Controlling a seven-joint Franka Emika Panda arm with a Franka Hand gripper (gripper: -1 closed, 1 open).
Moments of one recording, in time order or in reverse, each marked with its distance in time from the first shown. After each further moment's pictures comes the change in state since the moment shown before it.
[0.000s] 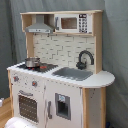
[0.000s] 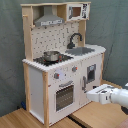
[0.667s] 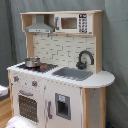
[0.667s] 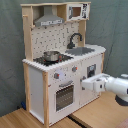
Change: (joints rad) arm -0.086 0.003 -0.111 0.010 0.000 0.017 -0.147
